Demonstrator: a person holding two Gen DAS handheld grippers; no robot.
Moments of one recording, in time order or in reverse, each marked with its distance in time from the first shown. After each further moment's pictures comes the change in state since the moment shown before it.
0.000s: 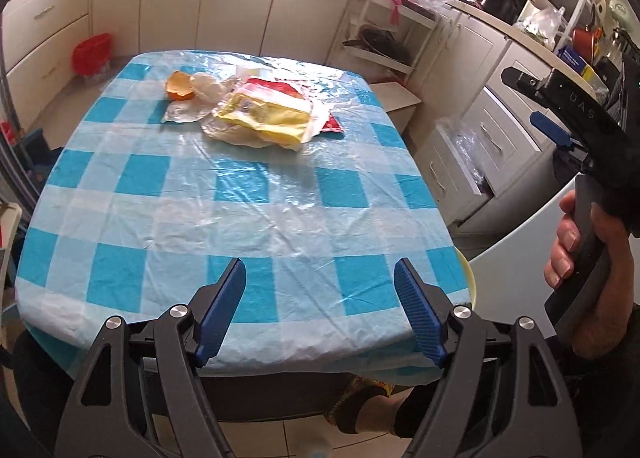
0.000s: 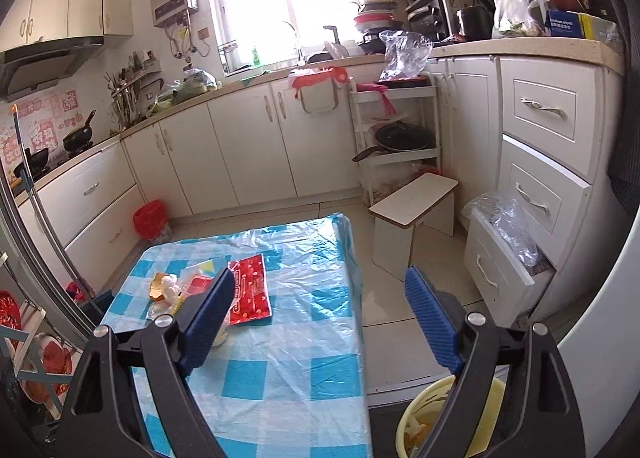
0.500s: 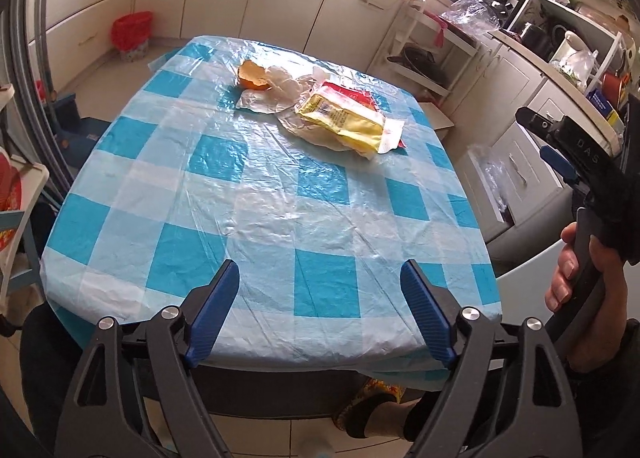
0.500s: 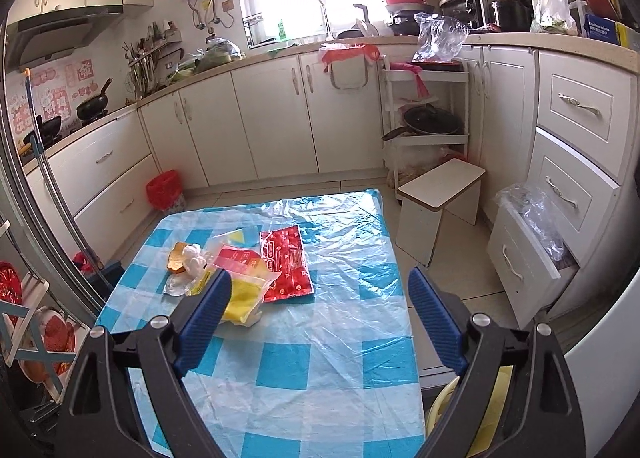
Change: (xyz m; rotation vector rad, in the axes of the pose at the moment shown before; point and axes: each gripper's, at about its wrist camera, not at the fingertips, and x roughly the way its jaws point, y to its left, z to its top) left arm -0.007 0.059 -0.007 -0.127 -0.025 0.044; right arm 0.024 0.050 -0.019 -0.064 0.075 0.032
